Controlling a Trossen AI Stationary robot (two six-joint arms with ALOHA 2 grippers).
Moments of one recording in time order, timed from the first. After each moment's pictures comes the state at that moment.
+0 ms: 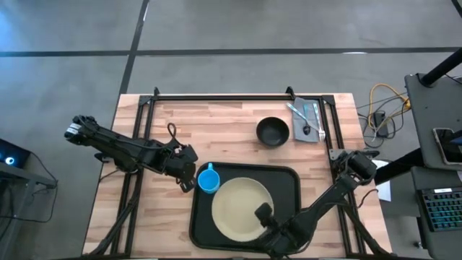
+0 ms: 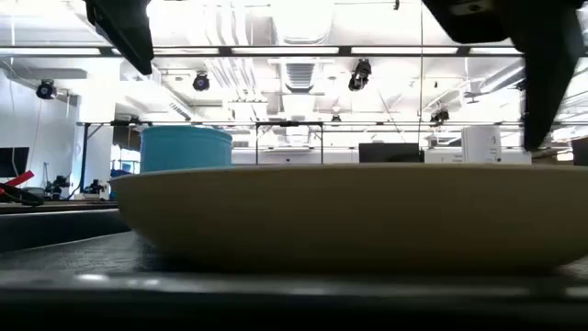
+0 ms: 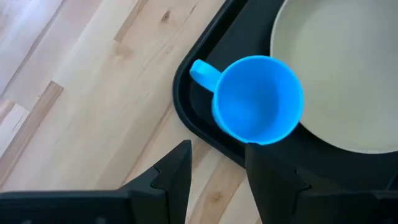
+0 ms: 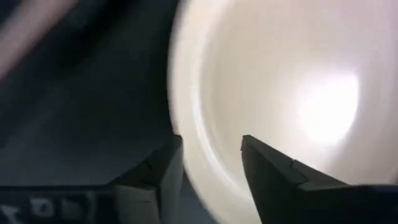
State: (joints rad) left arm -0.34 1.33 1.26 -1.14 -0.29 -0.85; right arm 0.76 2.01 1.48 -0.81 0.34 0.09
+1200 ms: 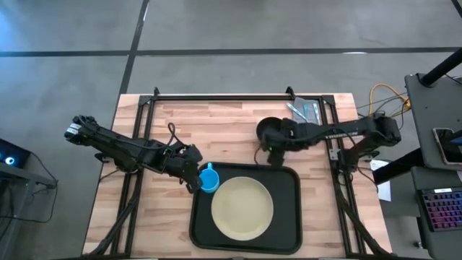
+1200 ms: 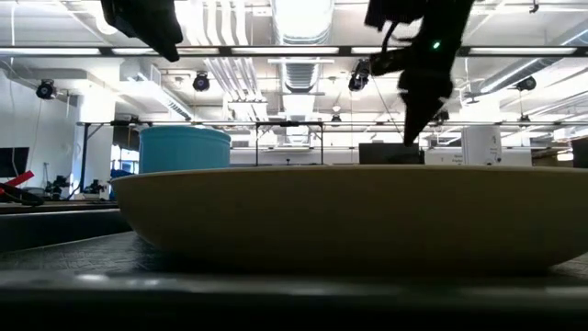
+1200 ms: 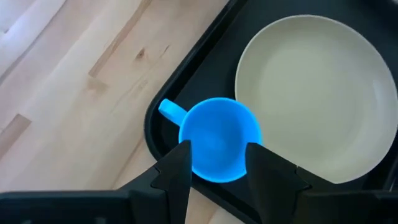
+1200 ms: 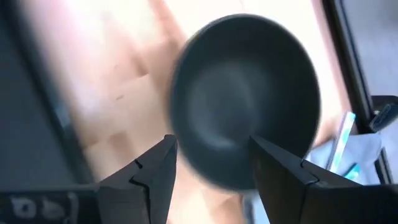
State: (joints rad) left arm -0.34 1.34 1.26 -0.99 -0.32 -0.84; right arm -0.03 1.51 1.13 -0.95 0.41 0.30
